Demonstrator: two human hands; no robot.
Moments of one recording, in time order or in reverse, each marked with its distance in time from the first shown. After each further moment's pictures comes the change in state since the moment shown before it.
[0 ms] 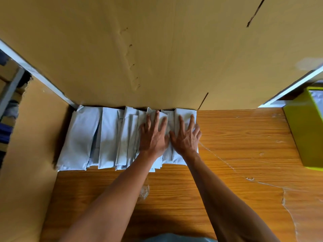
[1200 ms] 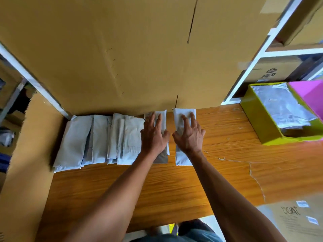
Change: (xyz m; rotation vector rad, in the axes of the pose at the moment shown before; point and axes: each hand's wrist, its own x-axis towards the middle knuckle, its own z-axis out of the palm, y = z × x) left_hand -0.061 0.078 -0.064 -0.444 0.214 0.024; right_hand -0.089 0.051 -0.113 0.092 0.256 -0.011
